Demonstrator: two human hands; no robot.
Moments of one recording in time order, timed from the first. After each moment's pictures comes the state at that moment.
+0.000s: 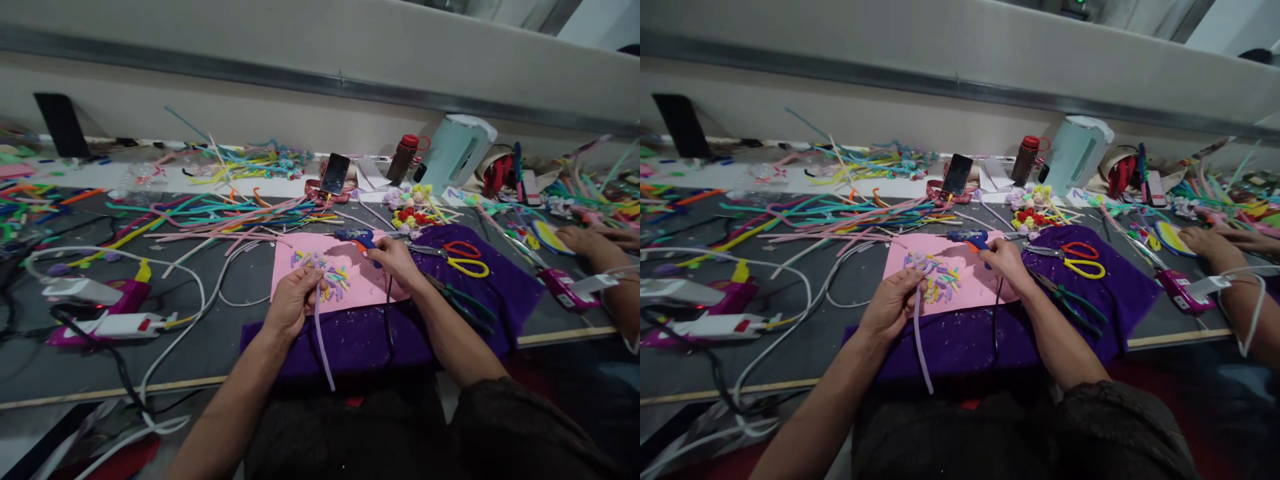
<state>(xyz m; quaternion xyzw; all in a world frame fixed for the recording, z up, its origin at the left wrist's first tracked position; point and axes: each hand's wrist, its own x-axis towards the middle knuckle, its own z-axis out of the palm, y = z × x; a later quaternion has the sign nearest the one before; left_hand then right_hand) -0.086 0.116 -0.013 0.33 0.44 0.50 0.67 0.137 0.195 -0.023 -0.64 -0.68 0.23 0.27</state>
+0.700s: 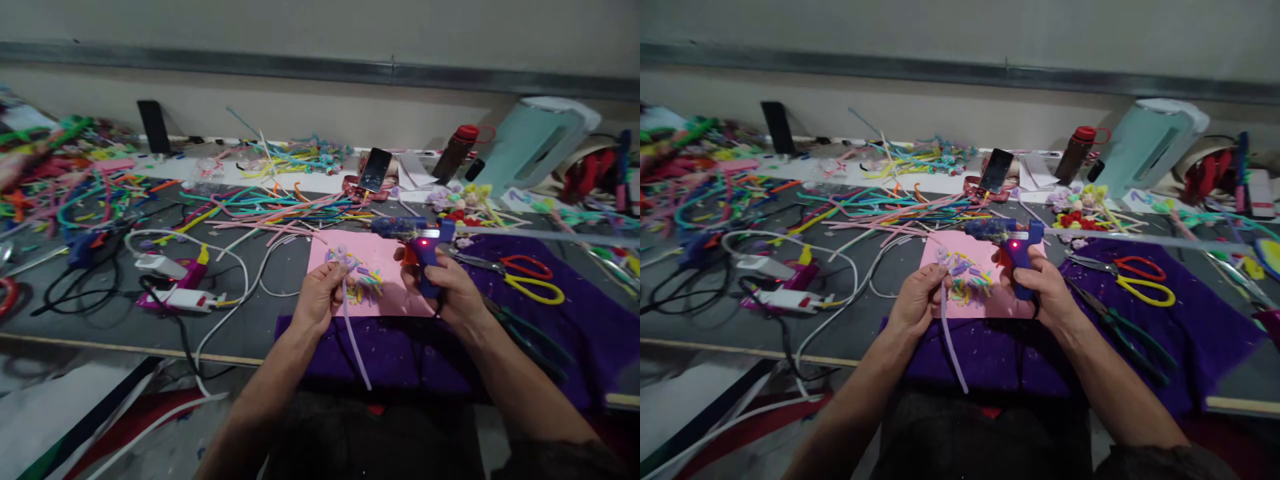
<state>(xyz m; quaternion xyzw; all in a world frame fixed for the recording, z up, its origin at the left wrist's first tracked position) -0.091 0.115 -0.006 0.29 0.46 0.55 0.64 0.111 0.140 0.024 -0.35 -0.49 0.65 0.47</state>
